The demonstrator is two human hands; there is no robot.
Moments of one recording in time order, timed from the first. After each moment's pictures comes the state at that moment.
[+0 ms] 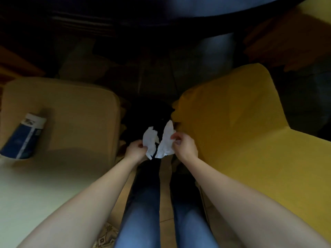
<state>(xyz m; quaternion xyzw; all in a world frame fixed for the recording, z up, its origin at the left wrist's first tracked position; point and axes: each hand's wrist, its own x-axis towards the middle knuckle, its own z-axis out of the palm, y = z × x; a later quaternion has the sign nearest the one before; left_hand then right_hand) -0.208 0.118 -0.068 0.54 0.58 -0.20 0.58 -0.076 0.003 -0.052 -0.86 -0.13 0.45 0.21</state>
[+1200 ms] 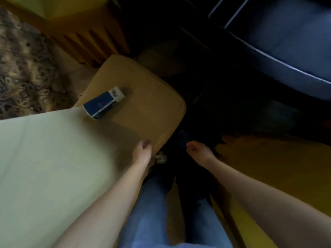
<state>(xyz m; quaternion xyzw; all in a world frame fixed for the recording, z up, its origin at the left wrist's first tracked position) -0.312 0.179 -0.034 0.31 0.79 0.06 0.53 -0.110 0.141 -0.052 -0.73 -0.34 0.59 0.01</state>
